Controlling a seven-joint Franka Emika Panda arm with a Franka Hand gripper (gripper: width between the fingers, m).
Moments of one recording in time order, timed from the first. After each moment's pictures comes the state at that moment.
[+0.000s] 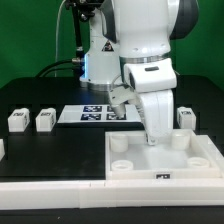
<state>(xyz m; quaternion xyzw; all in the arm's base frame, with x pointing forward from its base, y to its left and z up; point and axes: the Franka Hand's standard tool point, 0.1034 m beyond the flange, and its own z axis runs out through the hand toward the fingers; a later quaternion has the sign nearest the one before) 0.488 0.070 0.007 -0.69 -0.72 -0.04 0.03</state>
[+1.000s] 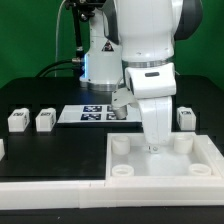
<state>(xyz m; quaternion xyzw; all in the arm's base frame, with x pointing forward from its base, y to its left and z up) 0.489 0.068 0.005 -0.71 -0.70 -0.02 0.04</state>
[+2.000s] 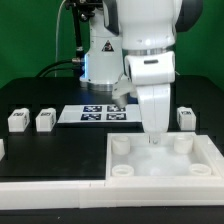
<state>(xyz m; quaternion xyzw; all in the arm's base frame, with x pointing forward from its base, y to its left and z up) 0.490 0.070 0.031 -0.74 -0.67 -0.03 0.03</state>
